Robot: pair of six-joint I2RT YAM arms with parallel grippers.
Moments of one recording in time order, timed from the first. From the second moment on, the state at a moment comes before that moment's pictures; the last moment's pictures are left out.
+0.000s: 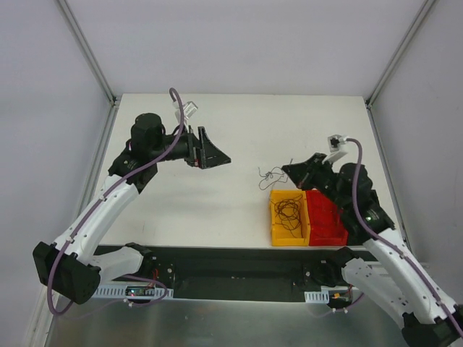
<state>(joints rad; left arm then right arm) -0.41 1.12 1.06 -0.23 0.78 -0.63 0.53 0.72 0.68 -0.11 -0.20 0.70</state>
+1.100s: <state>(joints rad) -0.77 0.89 1.06 -0.44 0.38 -0.16 -0.09 0.91 0.94 -1.04 0.77 0.50</state>
